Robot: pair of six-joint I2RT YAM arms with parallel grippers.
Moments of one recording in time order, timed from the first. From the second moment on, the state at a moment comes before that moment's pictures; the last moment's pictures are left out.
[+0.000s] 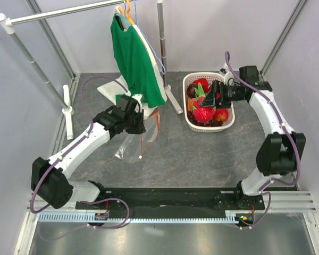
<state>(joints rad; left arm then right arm) -0.57 1.32 1.11 -0.66 0.03 -0.41 0.00 1.71 1.54 -0.85 -0.78 0.02</state>
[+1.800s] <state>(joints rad) -0.45 1.38 1.12 -0.66 0.33 -0.72 0.62 1.37 0.83 0.19 -0.41 1.17</state>
